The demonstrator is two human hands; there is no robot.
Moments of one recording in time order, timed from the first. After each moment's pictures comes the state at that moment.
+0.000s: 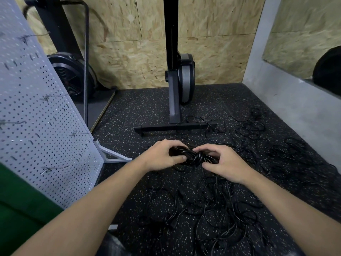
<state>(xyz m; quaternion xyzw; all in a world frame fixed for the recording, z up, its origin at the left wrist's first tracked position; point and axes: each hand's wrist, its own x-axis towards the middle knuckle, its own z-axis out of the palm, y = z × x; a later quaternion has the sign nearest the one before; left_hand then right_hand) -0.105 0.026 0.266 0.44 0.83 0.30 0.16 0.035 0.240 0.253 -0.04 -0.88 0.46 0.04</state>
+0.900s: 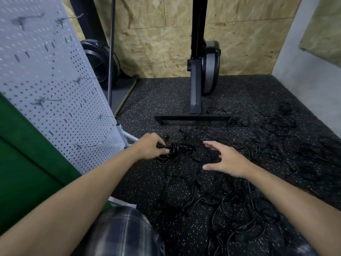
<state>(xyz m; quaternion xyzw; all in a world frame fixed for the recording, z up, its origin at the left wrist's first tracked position) -0.147 -0.062 0.240 0.29 0.93 0.15 0.16 -0.004 0.210 0.208 -0.03 -0.92 0.38 -0.08</state>
